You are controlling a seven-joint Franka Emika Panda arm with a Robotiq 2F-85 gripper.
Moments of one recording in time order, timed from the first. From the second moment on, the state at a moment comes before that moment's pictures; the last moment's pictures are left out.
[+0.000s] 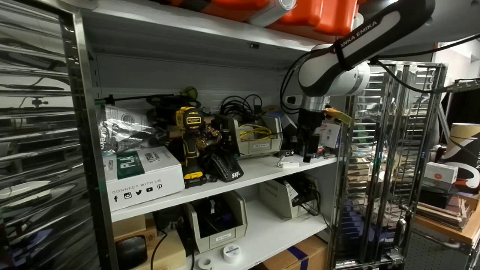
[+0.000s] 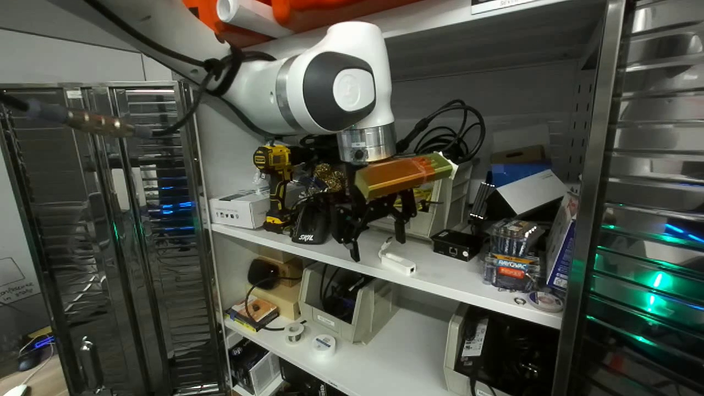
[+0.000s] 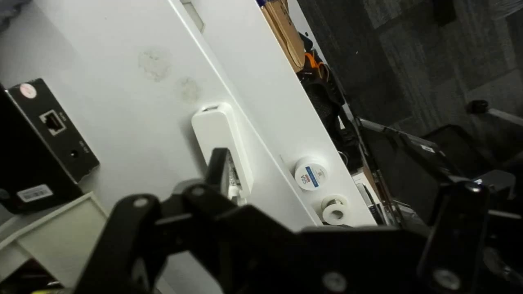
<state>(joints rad) -0.03 0.14 -0.04 -1.85 -0.02 2.17 -1.17</state>
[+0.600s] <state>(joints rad) -0.05 0.27 -0.04 -1.69 -0.07 2.07 -1.35</state>
